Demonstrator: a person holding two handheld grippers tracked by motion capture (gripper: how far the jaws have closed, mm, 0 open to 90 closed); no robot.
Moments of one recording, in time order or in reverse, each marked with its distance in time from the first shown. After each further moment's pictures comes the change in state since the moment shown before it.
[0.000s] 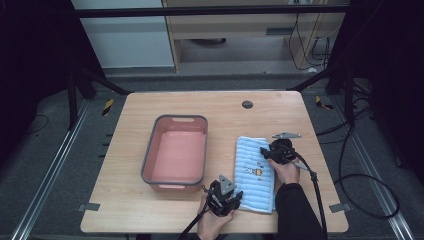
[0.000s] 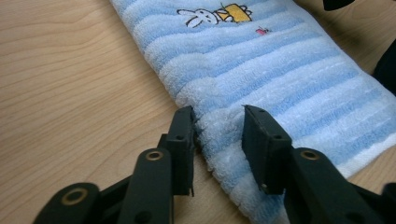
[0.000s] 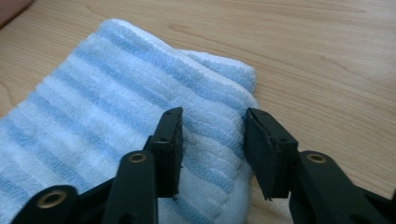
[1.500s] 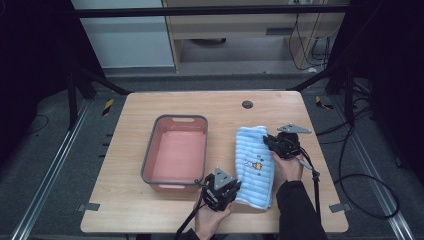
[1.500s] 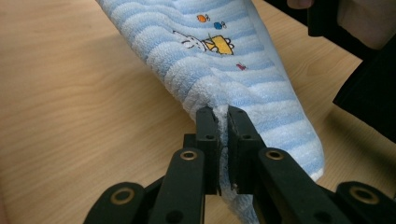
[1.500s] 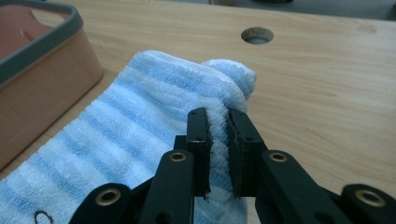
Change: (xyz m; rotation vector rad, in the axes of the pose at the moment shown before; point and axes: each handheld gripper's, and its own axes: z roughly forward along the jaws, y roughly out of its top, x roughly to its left) left arm 0.001 0.032 -0.039 -0.110 -0.046 -0.010; right arm 0.017 0.032 -0.051 -0.170 0.043 0.003
